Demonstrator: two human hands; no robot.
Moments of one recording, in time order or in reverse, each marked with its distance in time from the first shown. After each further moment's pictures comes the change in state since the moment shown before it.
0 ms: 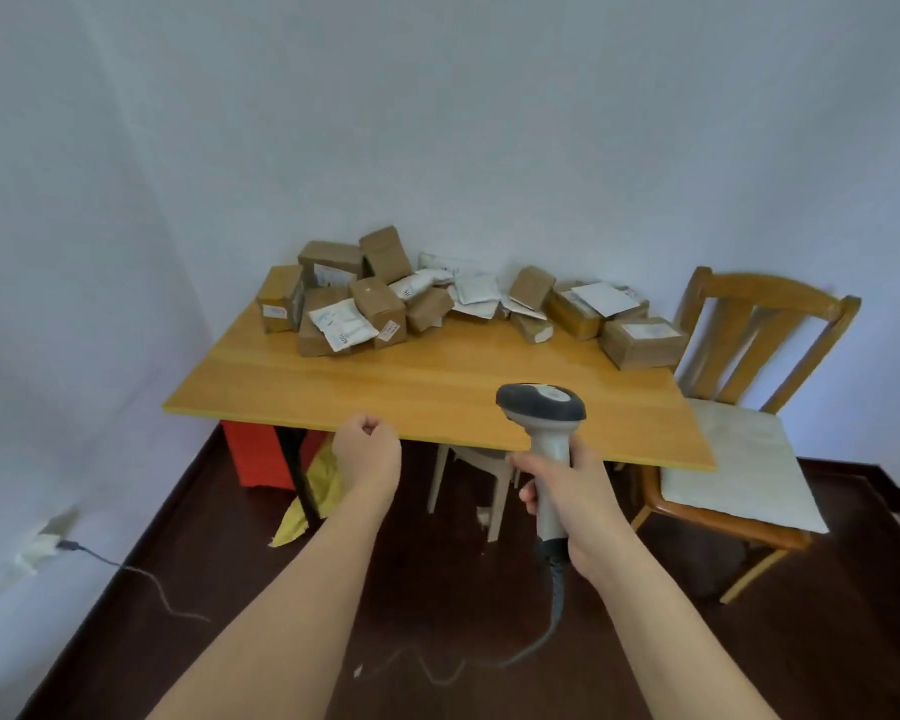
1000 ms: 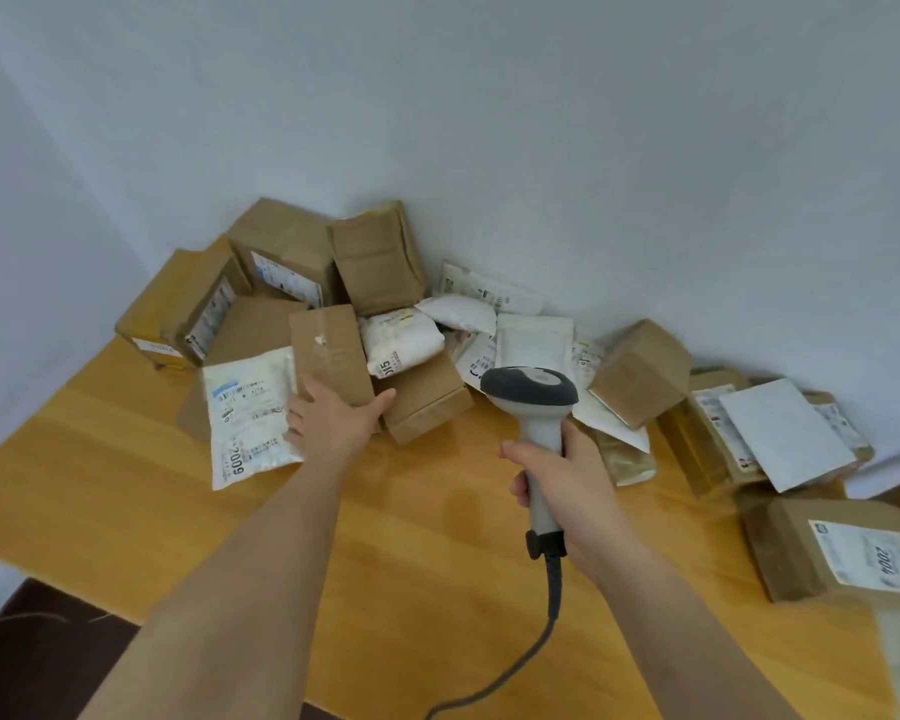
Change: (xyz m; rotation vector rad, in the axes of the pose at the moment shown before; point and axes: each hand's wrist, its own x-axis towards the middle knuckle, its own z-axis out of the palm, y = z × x) left_hand 0.480 -0.007 0.302 0.628 0.103 -0.334; right_hand 0.580 -0.075 0.071 -0.229 -0.214 0.182
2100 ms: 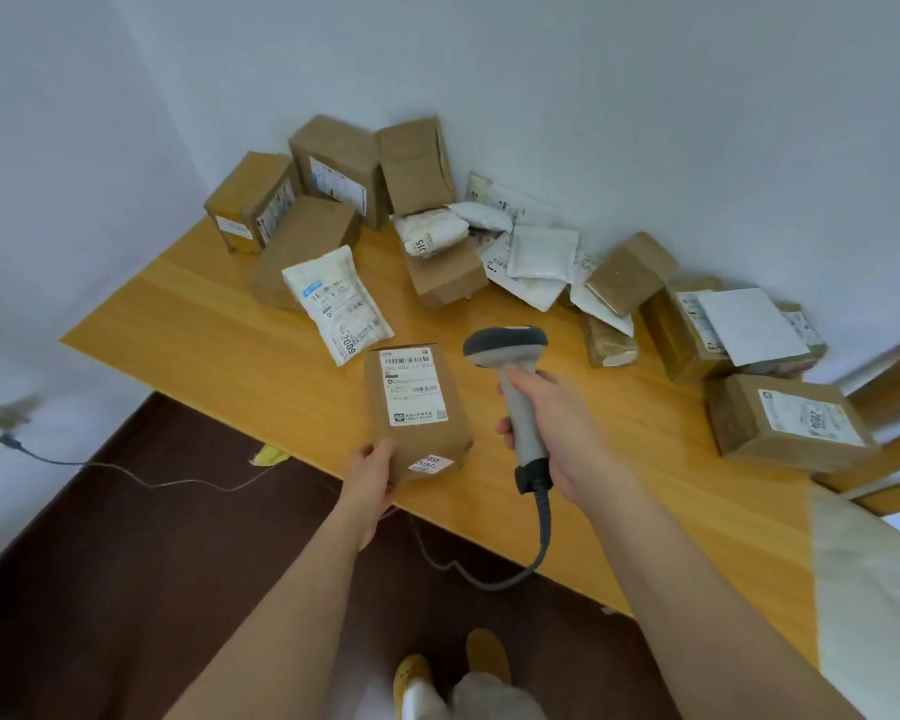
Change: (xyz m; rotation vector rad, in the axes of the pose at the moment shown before) left_hand -0.220 -0.187 -0.006 -0.839 -0.478 -0.350; right_hand -0.152 0.059 -0.008 0.074 -0.136 0.079
